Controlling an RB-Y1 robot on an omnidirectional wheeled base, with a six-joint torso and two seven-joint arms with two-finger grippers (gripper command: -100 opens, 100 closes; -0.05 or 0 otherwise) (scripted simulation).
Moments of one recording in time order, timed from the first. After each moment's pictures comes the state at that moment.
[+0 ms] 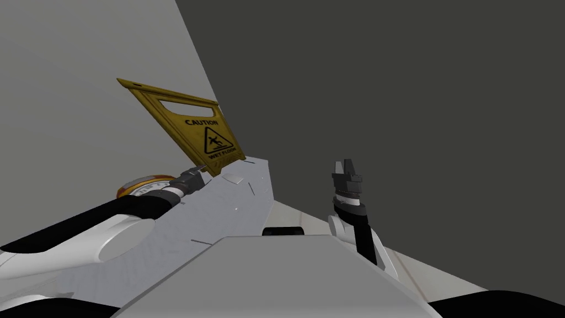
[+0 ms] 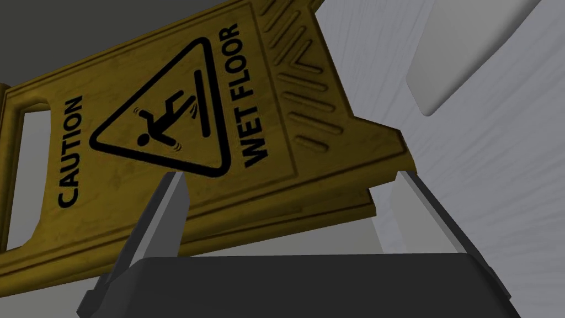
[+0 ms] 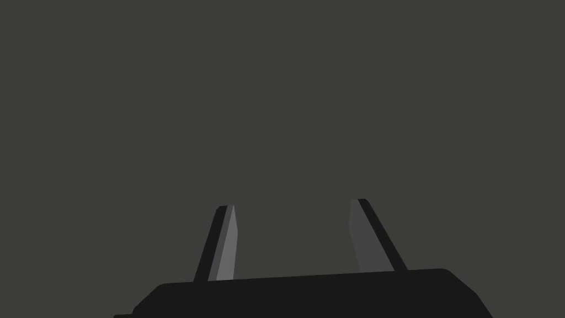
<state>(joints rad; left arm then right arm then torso) 0.57 0.65 0.69 -2.41 0.79 0.64 0.03 0.53 0.03 -0.06 -2.38 0.10 -0.54 0.01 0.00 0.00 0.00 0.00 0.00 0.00</state>
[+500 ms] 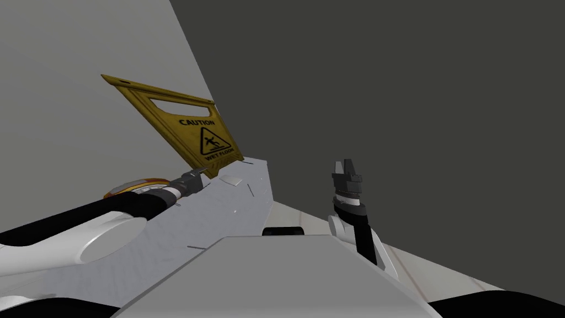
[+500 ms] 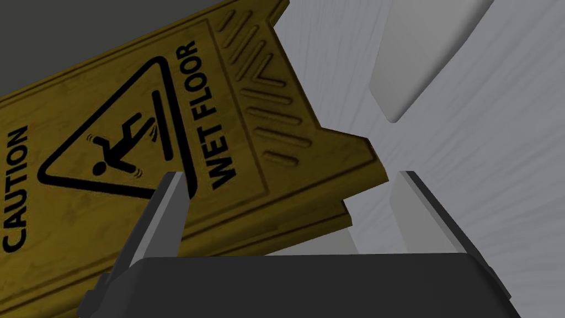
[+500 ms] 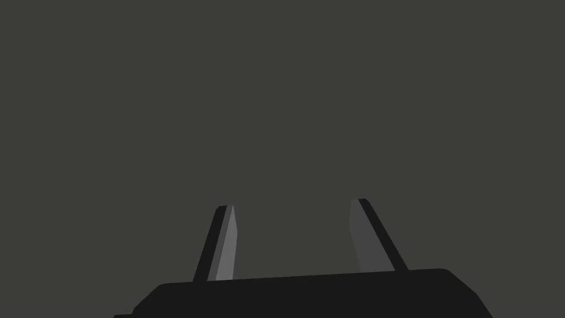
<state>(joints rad) 0.58 0.71 0.73 -2.40 0.87 0.78 0.04 0.53 0.03 -0.06 -2.38 0.10 -0.54 0.01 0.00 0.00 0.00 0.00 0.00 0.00</state>
